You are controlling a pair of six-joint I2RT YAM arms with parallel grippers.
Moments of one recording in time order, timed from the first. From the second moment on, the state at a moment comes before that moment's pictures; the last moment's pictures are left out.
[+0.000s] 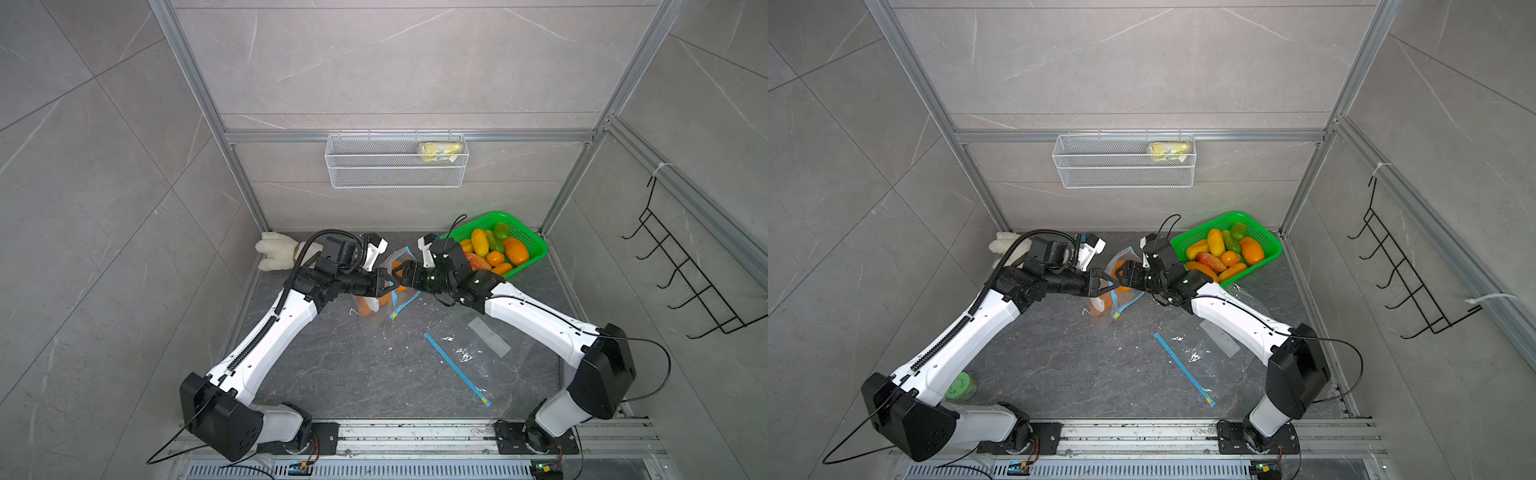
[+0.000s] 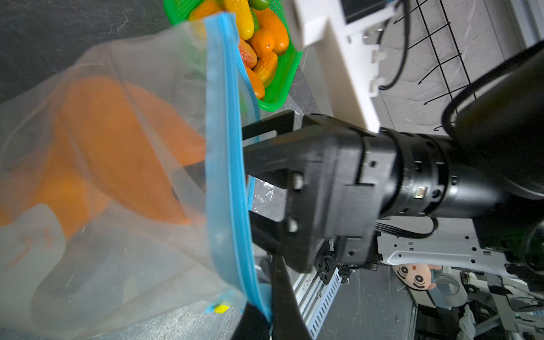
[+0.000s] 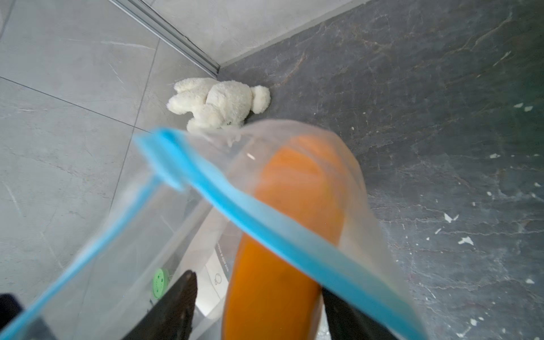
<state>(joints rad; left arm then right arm) -0.50 1.34 1.34 -0.69 0.62 -0.38 0.70 1.60 1.37 -0.32 -0.16 0.76</state>
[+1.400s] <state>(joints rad) -0.41 1.37 1.33 -0.54 0.64 -0.58 0.71 1.51 1.28 -0.36 -0.23 0.63</state>
